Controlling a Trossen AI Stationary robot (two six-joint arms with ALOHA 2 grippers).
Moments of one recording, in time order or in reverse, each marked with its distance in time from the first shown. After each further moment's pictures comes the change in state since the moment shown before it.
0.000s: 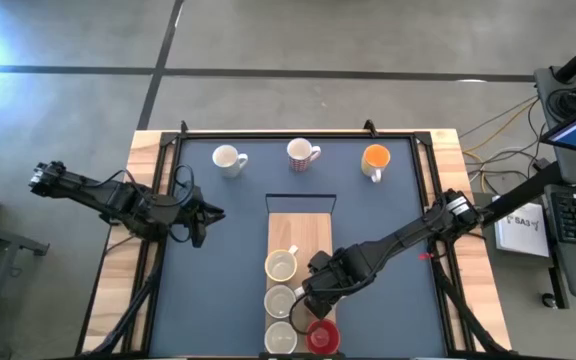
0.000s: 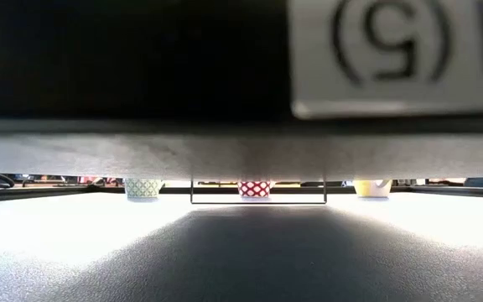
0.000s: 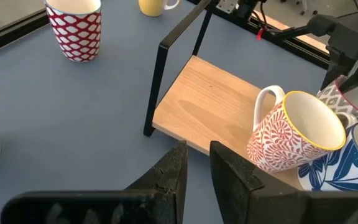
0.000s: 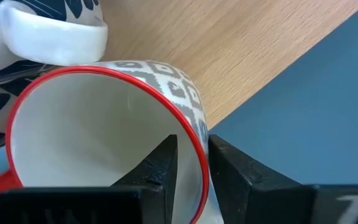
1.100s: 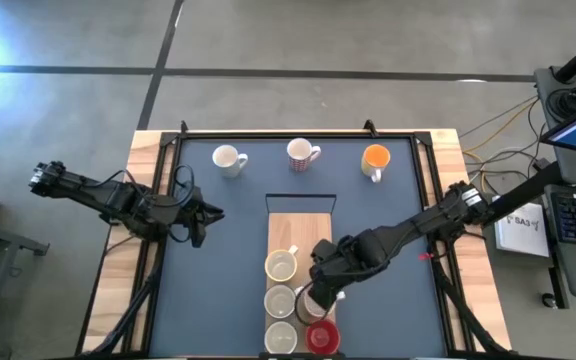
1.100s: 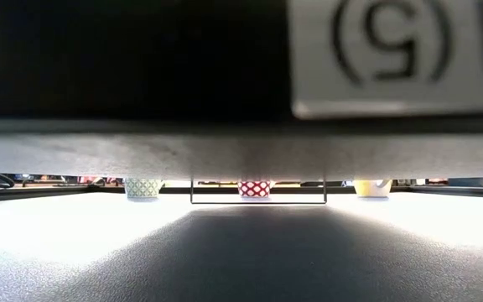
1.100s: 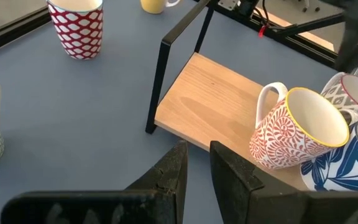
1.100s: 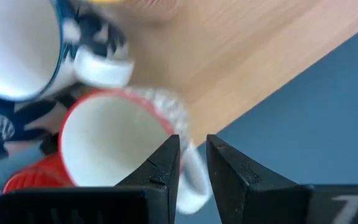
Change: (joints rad) left arm 0.000 -0.003 0.000 -0.015 0.000 0.000; right arm -0.030 -0.105 0.000 -0.012 0.070 -0.104
